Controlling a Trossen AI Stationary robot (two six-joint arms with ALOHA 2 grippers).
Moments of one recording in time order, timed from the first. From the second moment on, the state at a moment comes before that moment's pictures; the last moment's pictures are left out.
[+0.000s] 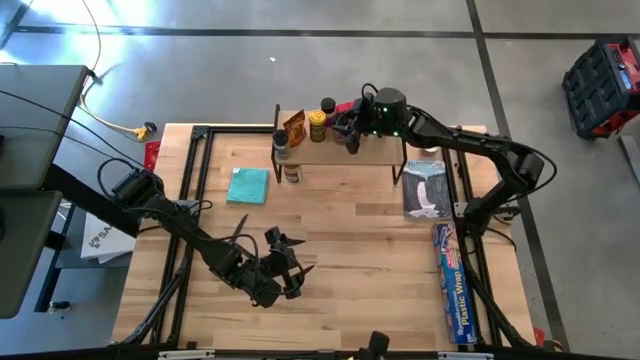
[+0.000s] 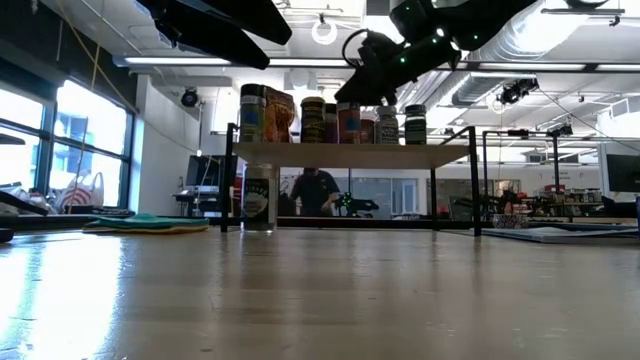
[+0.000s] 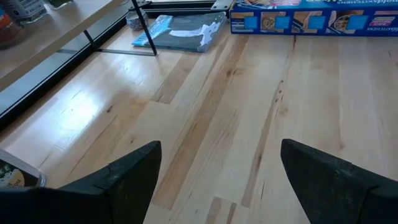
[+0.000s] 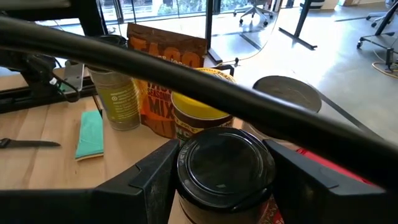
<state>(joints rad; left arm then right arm) -0.61 1.65 1.07 -0.22 -0.91 -0.52 -0.56 1.58 1.18 0.04 -0.18 -0.11</state>
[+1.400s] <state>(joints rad) -0.64 1.65 1.07 -0.15 -0.90 -0.49 -0.45 1.36 1.40 -0.45 -0.06 -0.29</state>
